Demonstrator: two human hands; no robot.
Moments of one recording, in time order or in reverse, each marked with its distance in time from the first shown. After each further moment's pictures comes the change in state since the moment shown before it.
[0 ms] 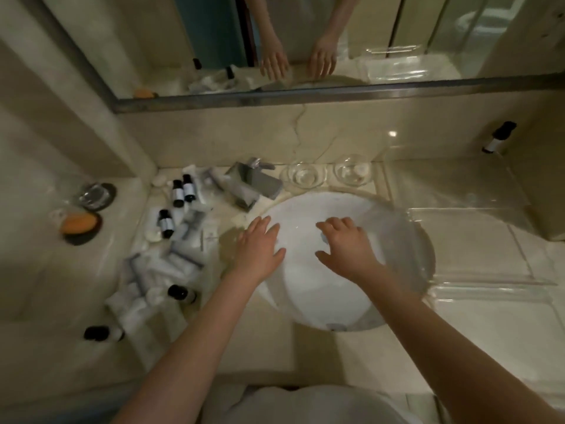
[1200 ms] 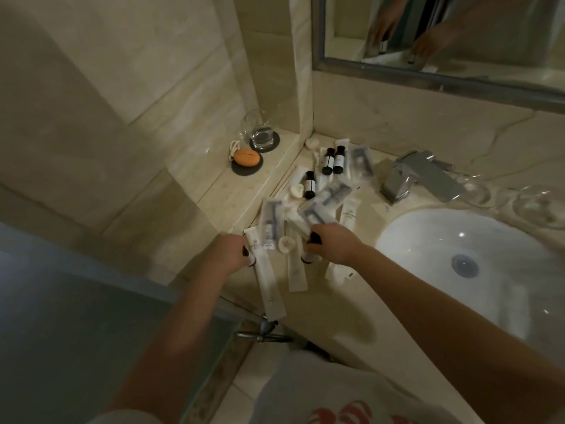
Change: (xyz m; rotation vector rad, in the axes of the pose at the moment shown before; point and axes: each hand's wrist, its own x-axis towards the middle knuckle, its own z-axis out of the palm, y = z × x) left_hand -0.167 -0.265 -0.007 -0.231 -0.144 -0.666; right_hand 0.062 -0.261 0.065 0.163 -0.451 -0.471
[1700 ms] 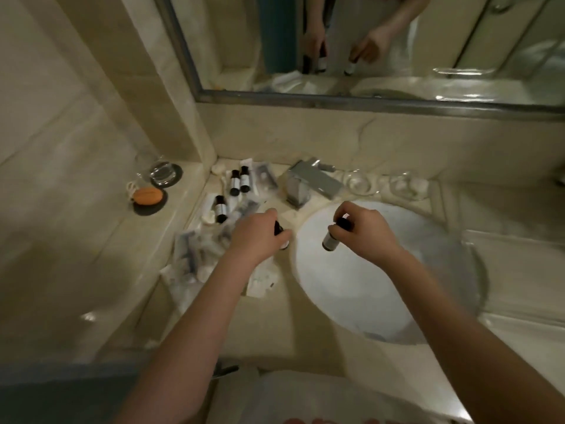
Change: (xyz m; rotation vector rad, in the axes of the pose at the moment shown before) left_hand -0.034 0.228 -0.014 0.031 0.217 0.492; right_hand -0.155 0.113 -0.083 0.310 0.554 0.365
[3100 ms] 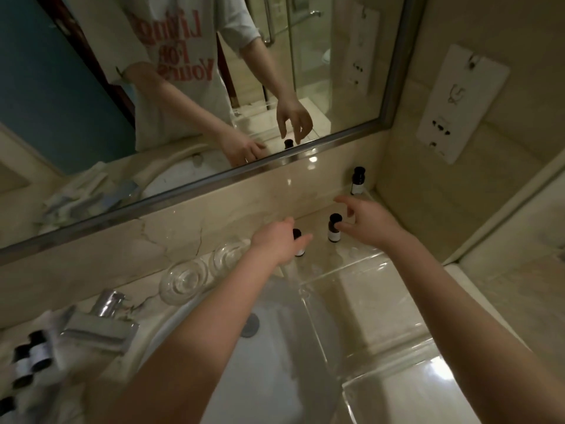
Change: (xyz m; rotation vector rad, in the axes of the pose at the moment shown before) left_hand 0.187 0.403 0.116 0.268 -0.246 0.473; right_hand 0.030 0.320 -0.253 -0.108 0.272 0.319
